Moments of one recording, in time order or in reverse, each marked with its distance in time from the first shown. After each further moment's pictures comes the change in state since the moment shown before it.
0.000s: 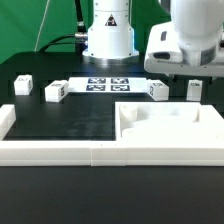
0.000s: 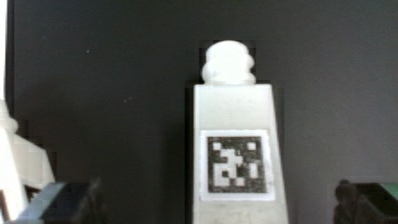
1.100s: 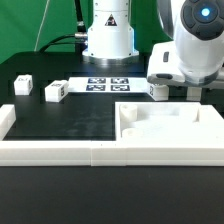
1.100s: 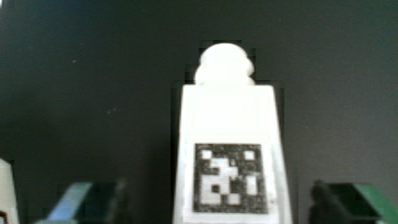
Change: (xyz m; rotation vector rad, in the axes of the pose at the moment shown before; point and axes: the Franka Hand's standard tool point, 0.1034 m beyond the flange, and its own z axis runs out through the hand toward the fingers) arm 0.011 -0.007 0.014 -0.005 -0.023 -0.010
